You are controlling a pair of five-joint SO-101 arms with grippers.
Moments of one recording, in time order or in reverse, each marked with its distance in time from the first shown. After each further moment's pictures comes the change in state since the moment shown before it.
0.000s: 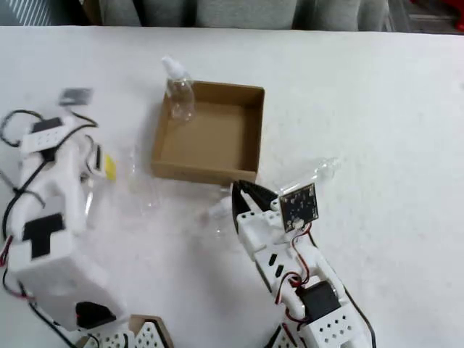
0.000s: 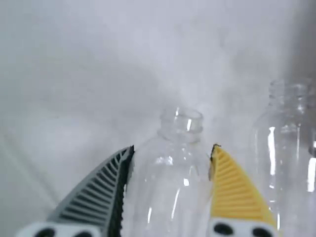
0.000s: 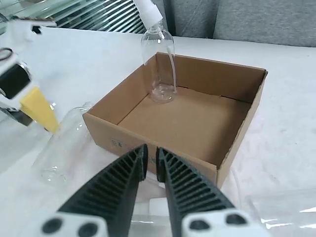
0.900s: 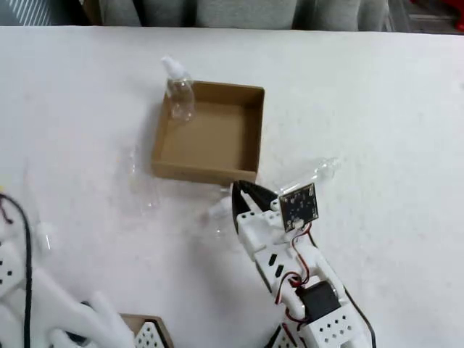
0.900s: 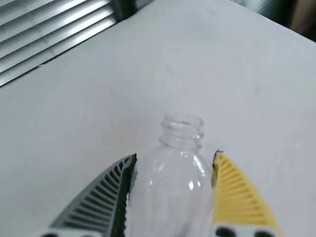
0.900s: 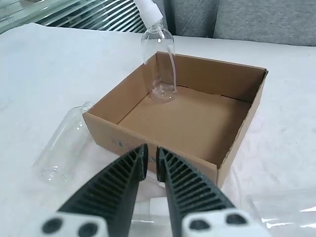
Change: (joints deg) left arm -29.8 -64.0 29.0 -13.1 9.8; right arm 0.0 0.0 0.0 0.1 0.0
